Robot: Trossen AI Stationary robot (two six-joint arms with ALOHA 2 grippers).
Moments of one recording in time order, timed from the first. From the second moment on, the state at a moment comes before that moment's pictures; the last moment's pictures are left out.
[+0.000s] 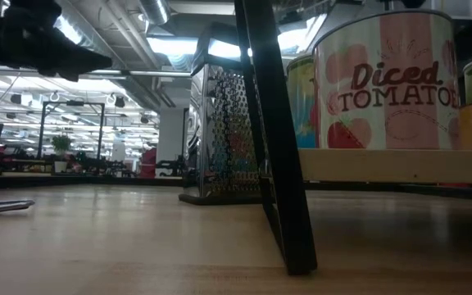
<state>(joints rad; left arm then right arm) -0.10 0.05 0.12 -0.05 -0.36 0.13 0.31 0.80 1.02 -0.77 0.46 0.17</state>
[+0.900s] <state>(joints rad) -0.09 0.01 0.01 0.06 -0.29 0.11 0.31 0.36 0.91 -0.74 0.29 -0.06</state>
